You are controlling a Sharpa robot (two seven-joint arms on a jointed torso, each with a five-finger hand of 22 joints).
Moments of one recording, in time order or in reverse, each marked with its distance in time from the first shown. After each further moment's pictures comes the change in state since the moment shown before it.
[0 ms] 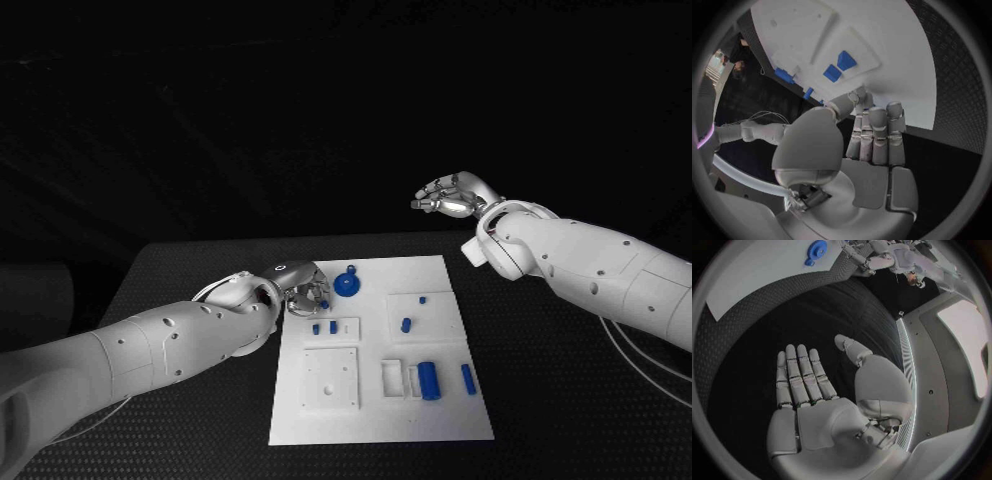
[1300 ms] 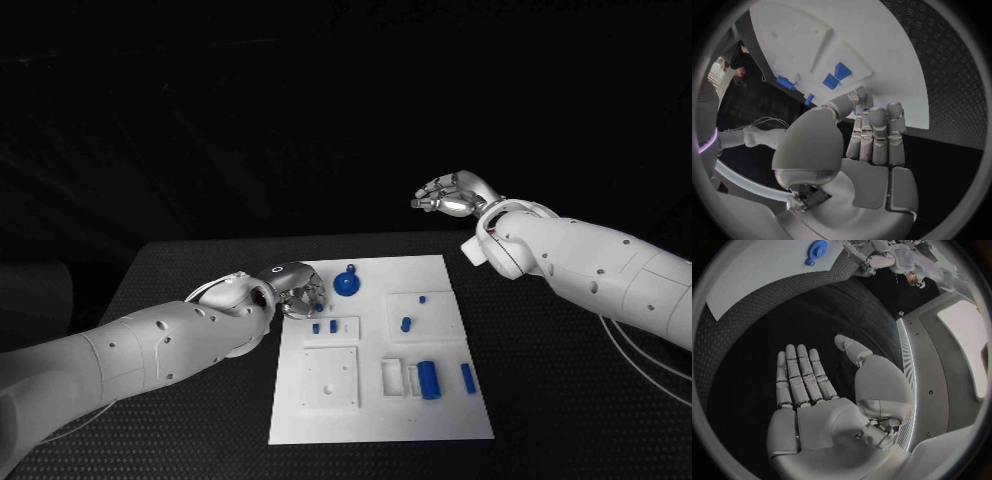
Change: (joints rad) left arm 0.000 -0.026 0.000 0.022 -0.059 0.021 -0.004; left_hand 0.003 -0.002 -0.003 -0.002 0.004 0.001 0.003 0.001 0.002 0.001 0.001 0.000 0.002 -0.005 0.001 0.000 0.001 0.000 -0.006 0.000 0.000 0.000; right arm 0.000 -0.001 0.000 0.000 0.000 0.000 0.000; right_hand 0.000 0.000 0.000 0.000 0.000 0.000 0.000 0.000 0.002 0.000 0.000 0.000 0.000 0.000 0.000 0.000 0.001 0.000 0.000 0.000 0.000 -0.002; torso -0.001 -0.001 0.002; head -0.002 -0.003
